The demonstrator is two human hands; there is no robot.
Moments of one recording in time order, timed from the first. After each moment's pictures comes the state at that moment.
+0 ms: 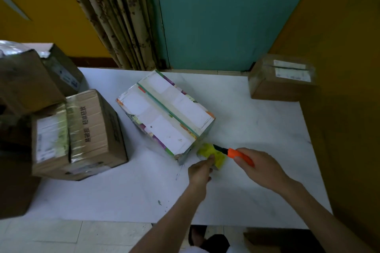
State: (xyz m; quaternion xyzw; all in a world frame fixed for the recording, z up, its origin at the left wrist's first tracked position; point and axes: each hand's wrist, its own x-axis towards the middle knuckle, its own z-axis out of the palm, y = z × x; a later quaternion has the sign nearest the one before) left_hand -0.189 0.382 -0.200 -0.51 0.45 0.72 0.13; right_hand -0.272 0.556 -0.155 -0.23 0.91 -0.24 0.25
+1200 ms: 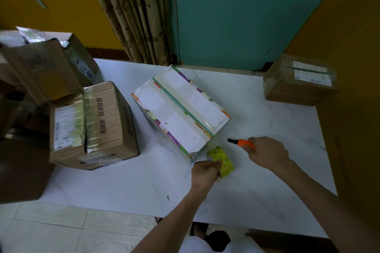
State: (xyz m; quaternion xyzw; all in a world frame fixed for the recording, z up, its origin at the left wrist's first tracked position) left_hand -0.174 0.365 -0.224 -0.45 0.56 0.68 0.13; right_hand -0.324 0.523 -0.189 -0.25 0.95 0.05 0.20
